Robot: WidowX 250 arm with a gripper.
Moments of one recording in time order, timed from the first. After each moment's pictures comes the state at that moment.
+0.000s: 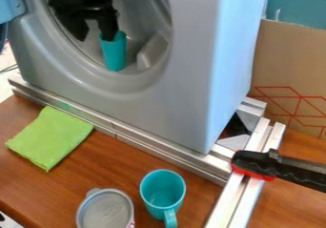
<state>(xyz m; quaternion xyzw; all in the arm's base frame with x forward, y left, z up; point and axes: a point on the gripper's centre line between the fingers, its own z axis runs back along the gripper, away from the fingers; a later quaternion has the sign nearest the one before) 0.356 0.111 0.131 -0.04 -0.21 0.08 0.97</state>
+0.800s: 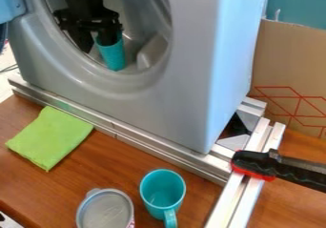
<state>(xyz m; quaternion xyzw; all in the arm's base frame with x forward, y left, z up) 0.354 0.109 0.111 -0.02 -0.15 0.10 0.98</state>
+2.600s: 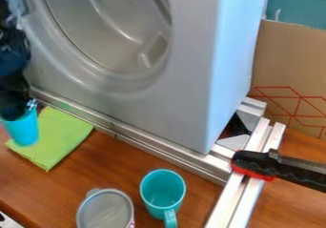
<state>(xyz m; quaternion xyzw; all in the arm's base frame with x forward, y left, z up) 0.188 0.122 0.094 0.03 -0.01 -0.03 1.00</state>
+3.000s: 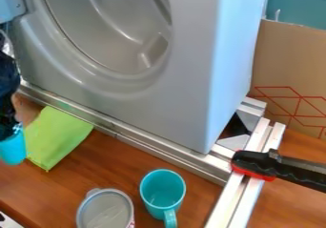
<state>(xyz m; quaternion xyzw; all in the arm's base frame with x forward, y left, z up) 0.178 0.143 0.063 0.04 0.00 -0.05 1.00</state>
